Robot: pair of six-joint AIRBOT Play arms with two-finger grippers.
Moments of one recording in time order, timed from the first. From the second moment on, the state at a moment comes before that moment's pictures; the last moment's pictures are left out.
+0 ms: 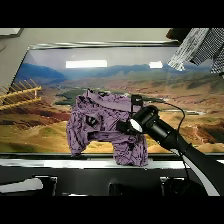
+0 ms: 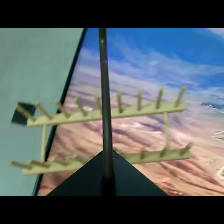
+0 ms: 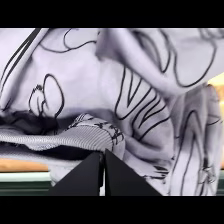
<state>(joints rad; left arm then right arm) 0.60 -1.45 1.84 1.23 -1.11 -0.99 0.73 -1.22 1.09 -1.65 1.21 2.41</state>
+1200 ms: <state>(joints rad) 0.29 -0.47 0.64 0.62 -1.51 -0.47 0.50 -1.22 1.09 -1.58 1.18 2.39</state>
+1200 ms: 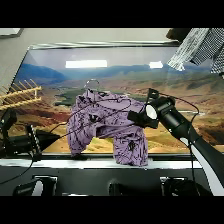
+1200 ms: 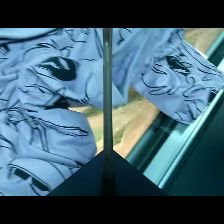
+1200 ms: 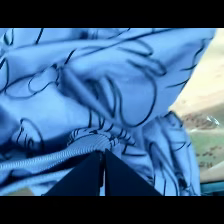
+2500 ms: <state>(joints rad) 0.26 -0.57 0.62 0.62 -1.55 -0.40 0.24 -1.27 1.09 -1.33 1.04 2.26</state>
